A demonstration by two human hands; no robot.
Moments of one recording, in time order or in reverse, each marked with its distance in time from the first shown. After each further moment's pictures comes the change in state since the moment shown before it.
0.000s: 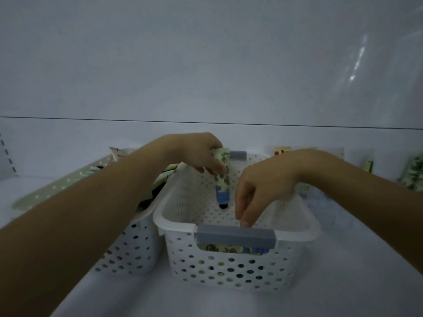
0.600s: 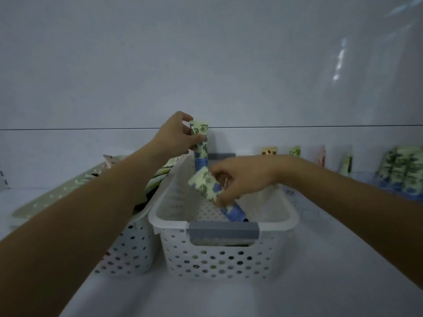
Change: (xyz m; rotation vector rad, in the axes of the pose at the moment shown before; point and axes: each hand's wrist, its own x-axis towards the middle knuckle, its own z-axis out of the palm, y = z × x) left_hand -0.004 -0.005 -0.005 -0.494 0.568 -0.059; right_hand 0.011 0.003 0.010 0.244 0.325 -0.137
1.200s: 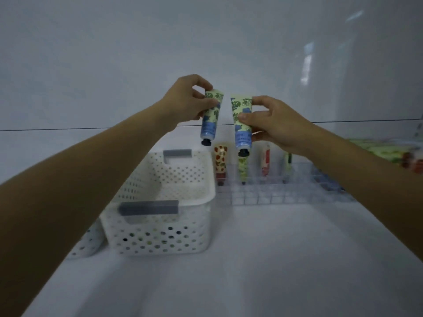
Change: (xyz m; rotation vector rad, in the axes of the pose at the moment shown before) left_hand -0.014 0.110 0.061 -0.080 -0.060 0.211; right_hand -0.116 0.060 -0.043 0.754 0.827 -0.023
